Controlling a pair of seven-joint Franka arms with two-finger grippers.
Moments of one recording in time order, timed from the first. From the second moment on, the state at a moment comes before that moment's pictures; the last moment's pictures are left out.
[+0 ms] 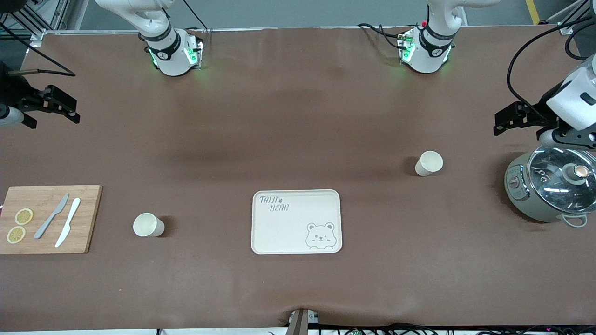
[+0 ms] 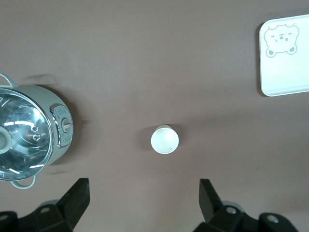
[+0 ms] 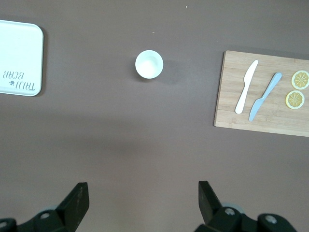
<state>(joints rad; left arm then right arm) -0.08 0.09 0.00 -1.47 -0.02 1.53 0.04 -0.01 -0.07 0.00 -1.63 0.00 1.59 -0.13</state>
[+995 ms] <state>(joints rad) -0.09 0.09 -0.01 -1.61 -0.05 1.59 0.04 0.00 -0.06 0.00 -1.63 0.00 1.59 -0.13</state>
